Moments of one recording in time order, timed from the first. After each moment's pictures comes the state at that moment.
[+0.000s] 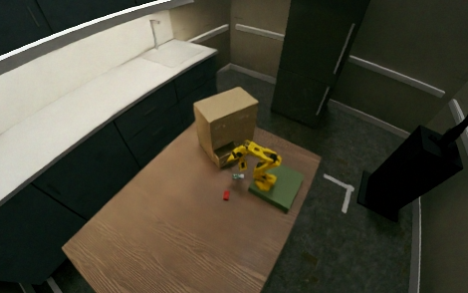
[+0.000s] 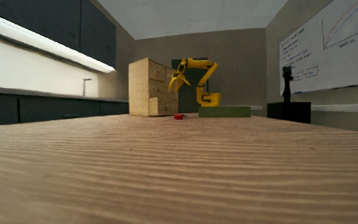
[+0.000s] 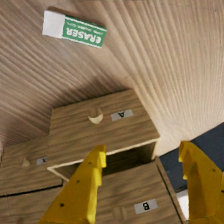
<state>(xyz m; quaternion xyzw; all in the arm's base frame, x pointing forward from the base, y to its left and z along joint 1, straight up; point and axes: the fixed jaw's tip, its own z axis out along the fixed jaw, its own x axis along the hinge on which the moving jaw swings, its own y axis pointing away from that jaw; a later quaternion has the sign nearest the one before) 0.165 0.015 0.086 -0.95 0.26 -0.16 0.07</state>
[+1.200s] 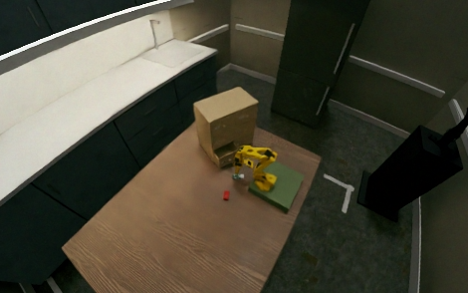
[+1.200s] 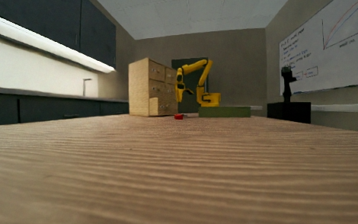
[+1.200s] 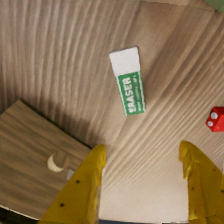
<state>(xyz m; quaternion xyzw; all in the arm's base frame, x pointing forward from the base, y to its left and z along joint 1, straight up) 0.150 0.011 0.030 -0.98 -0.21 -0.03 0.00</state>
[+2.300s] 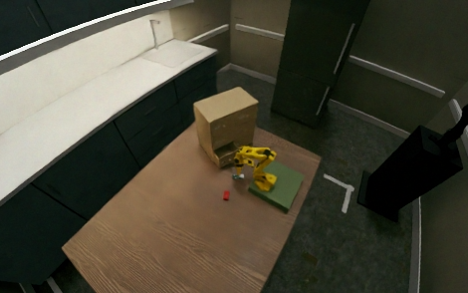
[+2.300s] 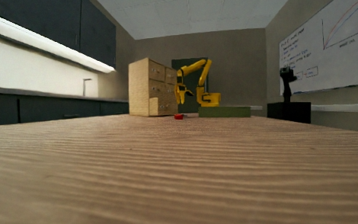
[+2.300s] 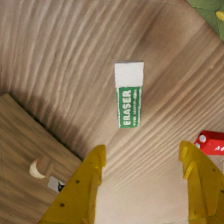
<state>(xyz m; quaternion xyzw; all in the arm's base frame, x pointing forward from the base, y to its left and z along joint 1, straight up) 0.146 0.011 0.021 -0.95 -0.30 -0.01 0.00</state>
